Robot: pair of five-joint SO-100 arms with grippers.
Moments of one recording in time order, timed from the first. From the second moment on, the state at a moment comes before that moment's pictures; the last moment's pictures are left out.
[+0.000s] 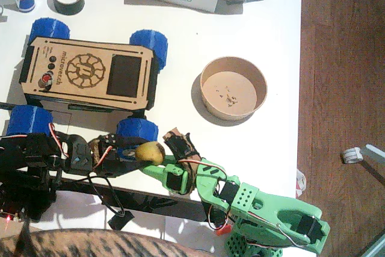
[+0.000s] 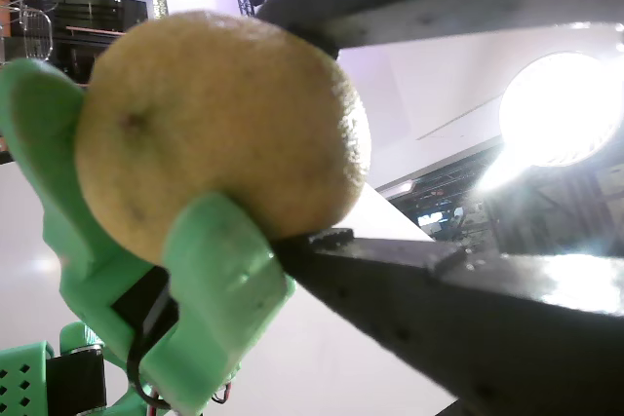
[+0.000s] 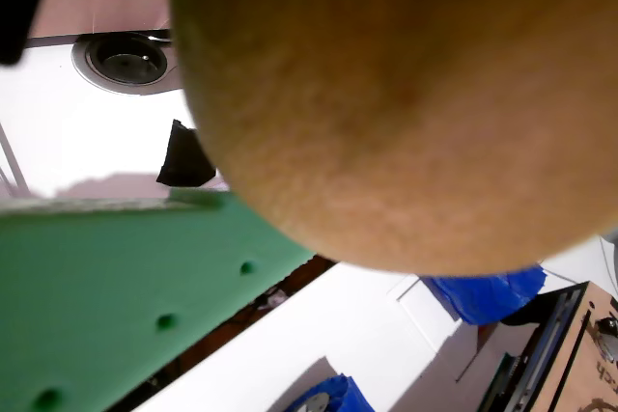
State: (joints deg) arm 0 77.8 148.2 142.1 28.2 -96.7; arm 1 -73.1 144.0 156.2 -5.1 -51.9
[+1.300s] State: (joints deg) arm 0 77.9 149.5 142.1 30.8 -96.7; arm 1 -73.1 144.0 156.2 -5.2 -51.9
